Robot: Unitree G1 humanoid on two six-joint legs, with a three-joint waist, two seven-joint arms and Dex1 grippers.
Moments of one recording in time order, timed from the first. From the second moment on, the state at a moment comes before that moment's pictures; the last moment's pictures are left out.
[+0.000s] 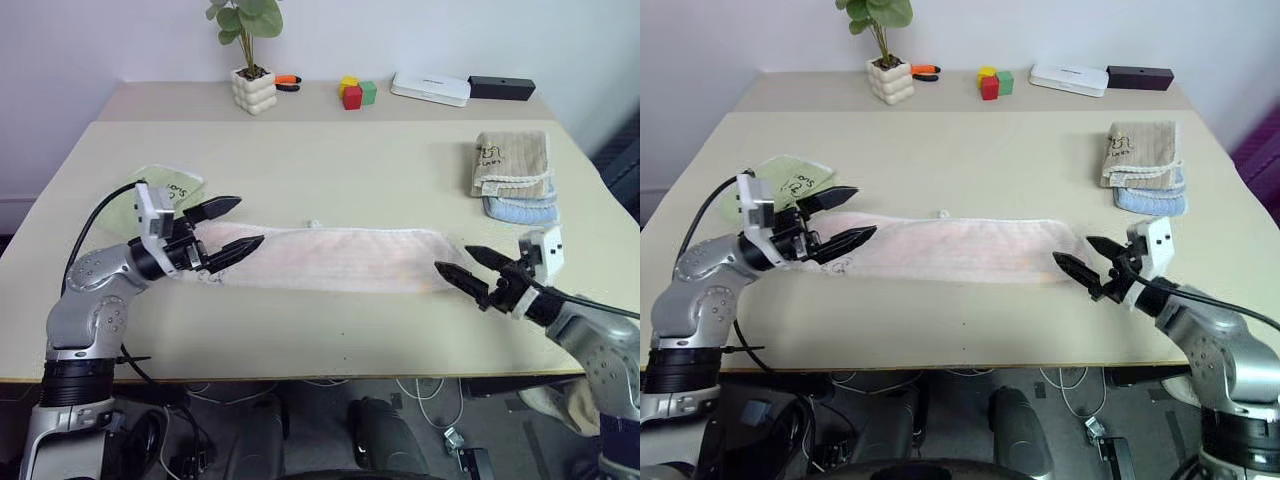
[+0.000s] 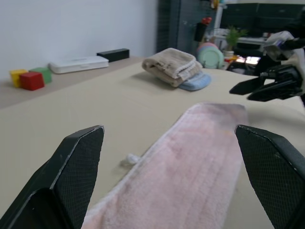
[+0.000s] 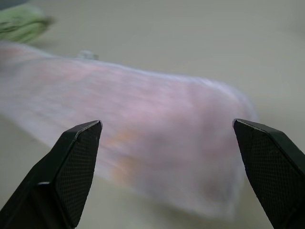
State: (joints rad) left arm -0.36 0.60 0.19 0.04 -0.62 0.25 -1.14; right arm 0.01 -0.58 -0.42 -0.33 0.67 0.76 0.58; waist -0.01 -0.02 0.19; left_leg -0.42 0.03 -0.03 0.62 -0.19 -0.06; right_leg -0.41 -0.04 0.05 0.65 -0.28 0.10
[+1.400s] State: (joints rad) left arm -0.51 0.72 0.06 0.26 -0.57 0.41 -1.51; right arm 0.13 -0.12 -0.39 -0.43 1.50 0.62 -0.35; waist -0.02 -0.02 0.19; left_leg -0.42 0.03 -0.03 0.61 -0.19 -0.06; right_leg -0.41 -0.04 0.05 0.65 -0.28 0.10
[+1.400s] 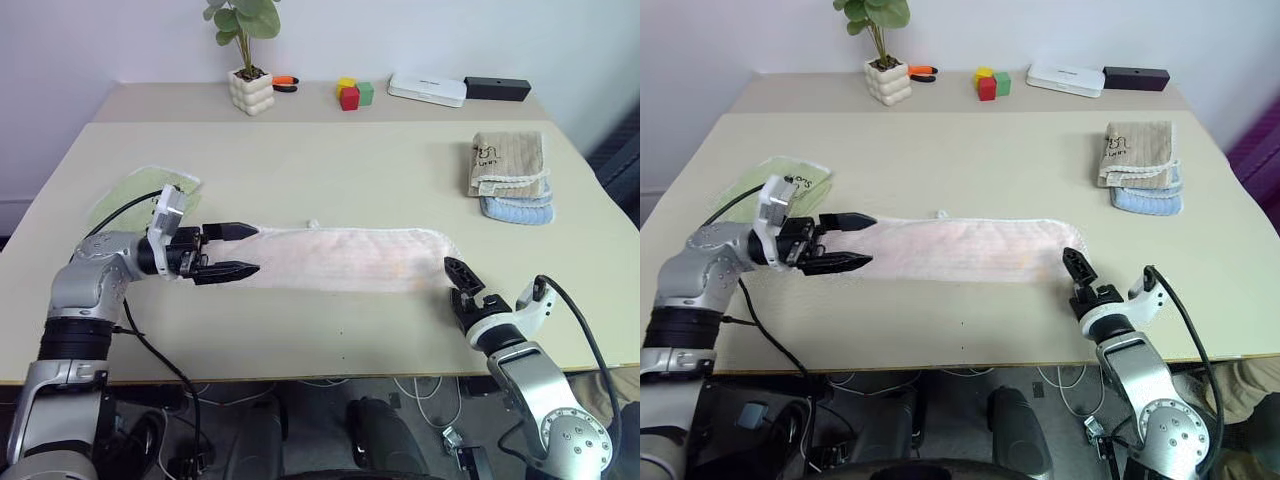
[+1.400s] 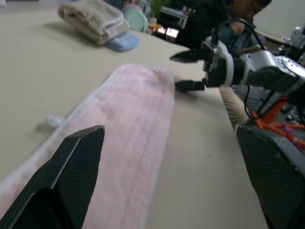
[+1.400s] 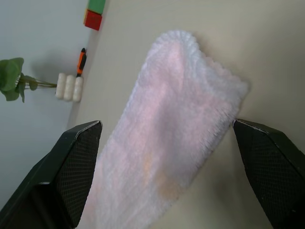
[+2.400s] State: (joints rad) left arm -0.47 0.73 0.08 0.18 -0.60 0.45 -1.45; right arm 0.02 -0.33 -0.28 -0.35 1.27 0.66 -0.24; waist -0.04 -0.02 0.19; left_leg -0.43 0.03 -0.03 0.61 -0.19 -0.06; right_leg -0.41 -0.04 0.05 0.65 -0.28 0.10
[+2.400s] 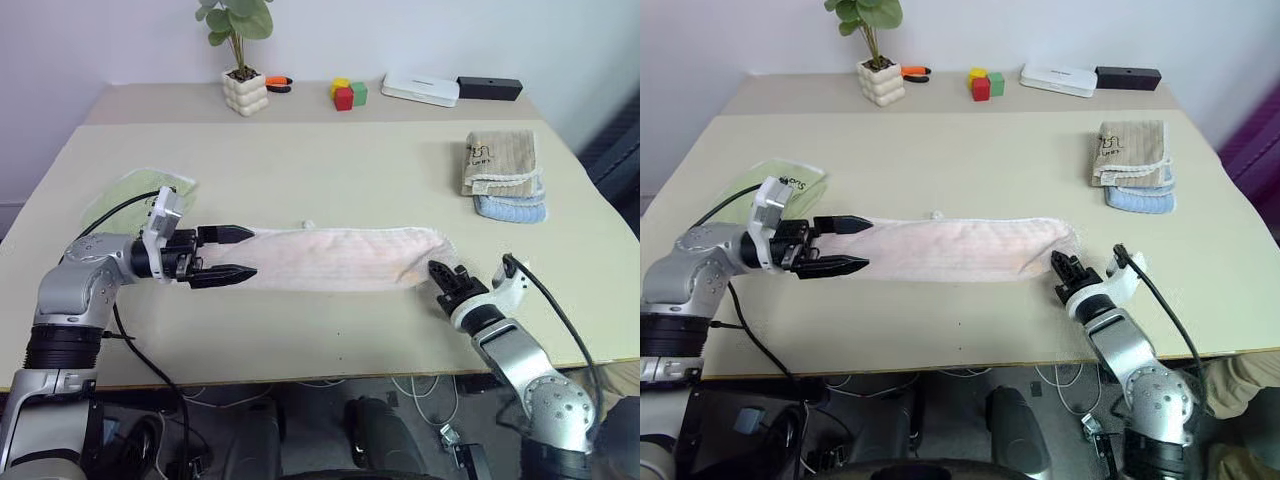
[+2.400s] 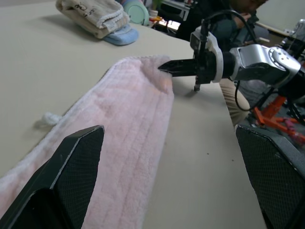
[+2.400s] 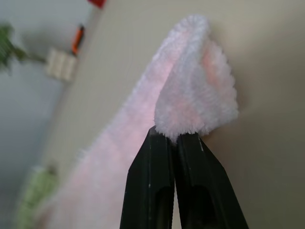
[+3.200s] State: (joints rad) left arm -0.31 0.80 0.20 0.06 -0.64 0.49 -1.41; right arm -0.25 -0.45 0.16 -0.49 0.72 0.74 0.19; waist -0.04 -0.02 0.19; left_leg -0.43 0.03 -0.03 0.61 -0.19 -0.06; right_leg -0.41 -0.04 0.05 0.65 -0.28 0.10
